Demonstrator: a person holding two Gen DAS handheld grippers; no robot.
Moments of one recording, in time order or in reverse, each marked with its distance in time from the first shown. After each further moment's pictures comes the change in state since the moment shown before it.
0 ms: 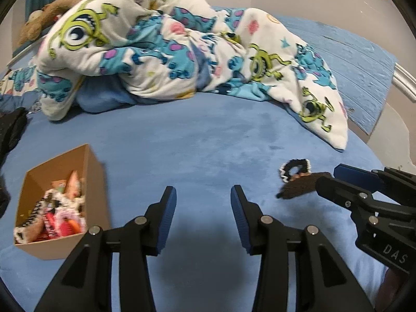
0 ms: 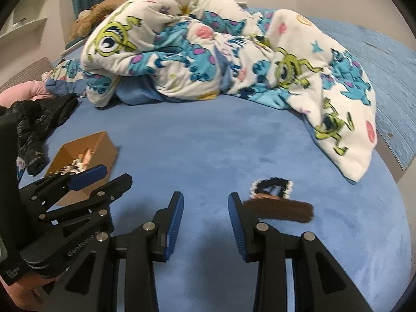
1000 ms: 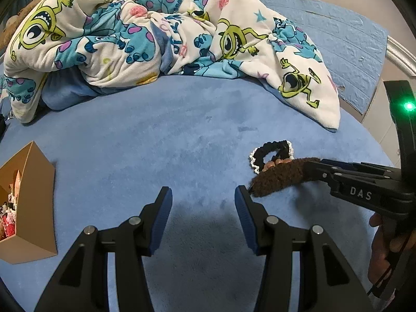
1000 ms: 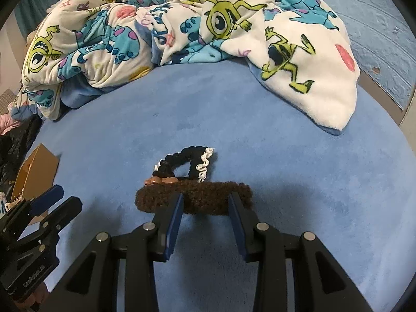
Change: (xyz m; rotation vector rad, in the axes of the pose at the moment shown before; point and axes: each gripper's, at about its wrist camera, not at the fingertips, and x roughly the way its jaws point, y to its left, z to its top) left arm 0.066 -0.064 -0.011 0.059 0.054 -0.056; right arm 0.088 -0.122 -0.025 0.207 0.115 -0.046
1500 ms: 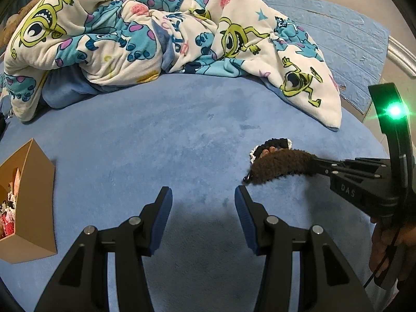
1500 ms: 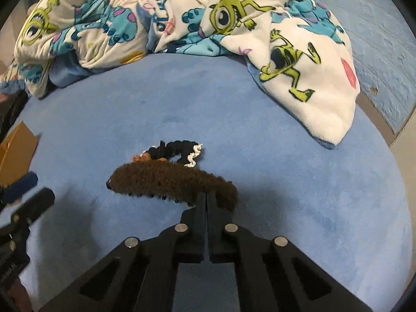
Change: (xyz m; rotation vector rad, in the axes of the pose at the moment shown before) left arm 0.001 0.003 -0.001 -0.007 0.005 0.001; right arm 0.013 0.006 0.003 -0.100 0.030 -0.102
